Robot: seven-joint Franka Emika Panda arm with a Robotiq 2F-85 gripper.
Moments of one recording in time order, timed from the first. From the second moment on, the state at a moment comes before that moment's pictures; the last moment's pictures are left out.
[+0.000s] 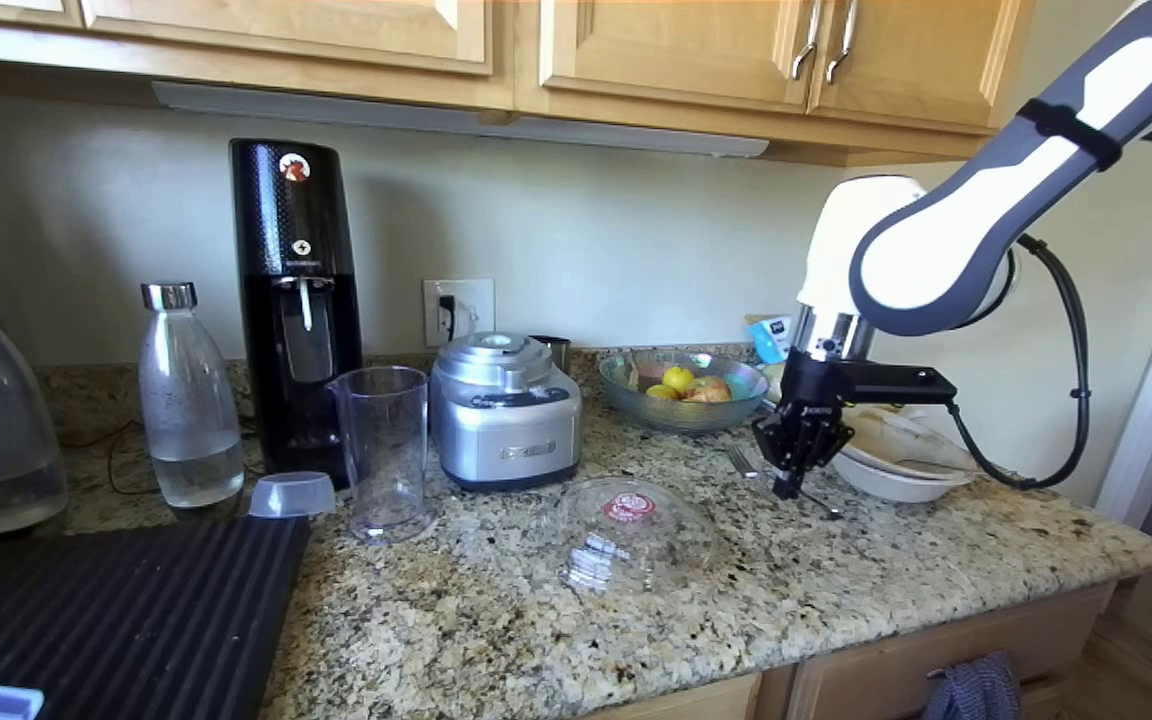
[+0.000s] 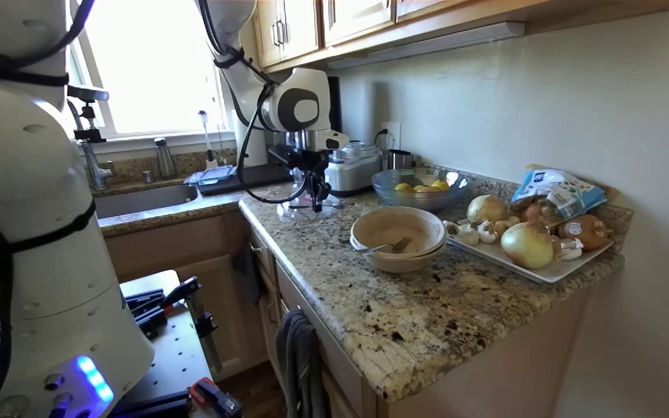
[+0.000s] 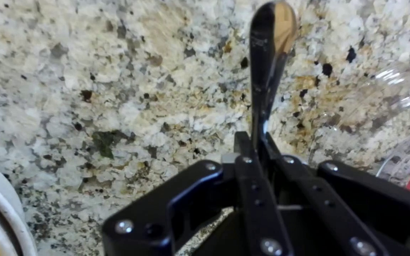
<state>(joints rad) 0.19 0.25 0.18 -2.30 0.05 2.65 0.39</state>
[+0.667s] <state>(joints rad) 0.19 0.35 0.16 -2.22 0.05 2.69 0.35</state>
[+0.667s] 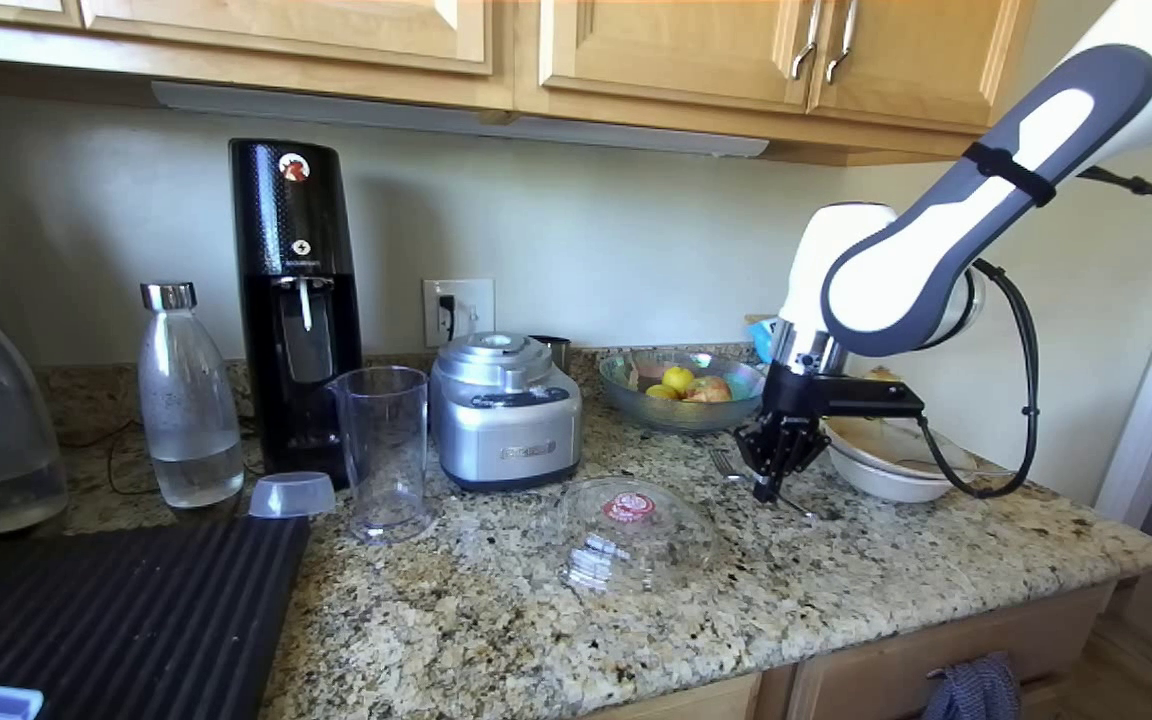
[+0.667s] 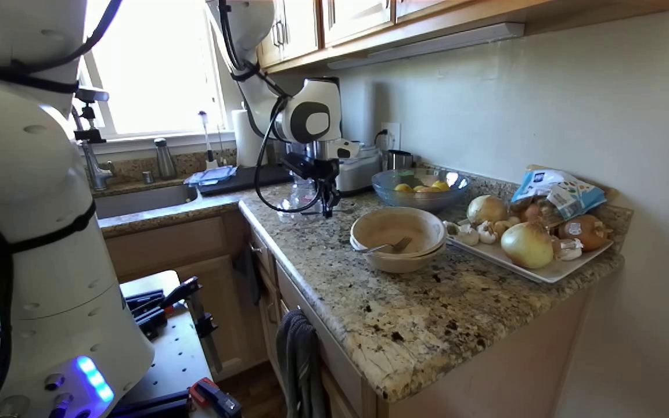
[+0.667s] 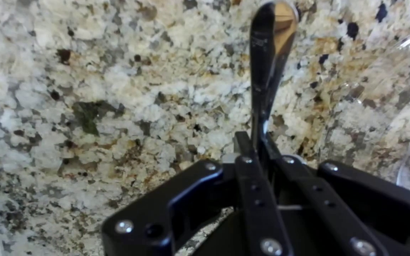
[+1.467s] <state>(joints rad) 0.21 0.44 0.15 -2.21 0.05 2.79 0.35</state>
